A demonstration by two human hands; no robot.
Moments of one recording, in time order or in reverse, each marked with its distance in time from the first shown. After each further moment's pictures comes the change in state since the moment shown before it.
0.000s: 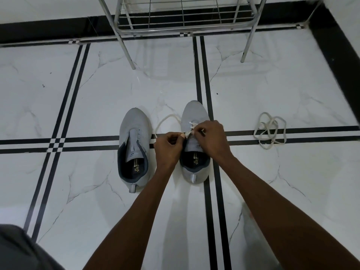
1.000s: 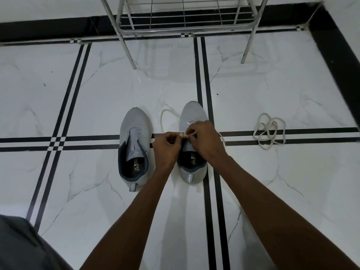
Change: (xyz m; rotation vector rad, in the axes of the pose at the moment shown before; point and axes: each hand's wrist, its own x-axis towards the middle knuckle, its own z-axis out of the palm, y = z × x) left_hand 0.001 0.001 -0.004 0.007 0.012 0.000; right_hand 0.001 -0.013 0.009 -0.100 -0.138 -0.133
